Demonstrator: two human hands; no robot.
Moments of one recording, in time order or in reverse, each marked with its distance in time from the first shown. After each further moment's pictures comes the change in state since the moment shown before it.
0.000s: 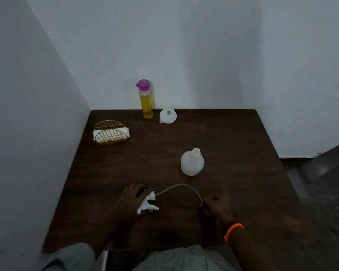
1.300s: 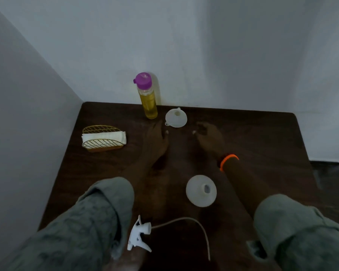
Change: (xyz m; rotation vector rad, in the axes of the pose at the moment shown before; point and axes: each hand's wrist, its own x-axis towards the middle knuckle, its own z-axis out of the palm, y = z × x) left_hand 0.267 -0.022 -0.124 -0.501 0.589 -0.398; right_hand 0.188 -0.240 0.087 -0.488 -0.195 -0.593
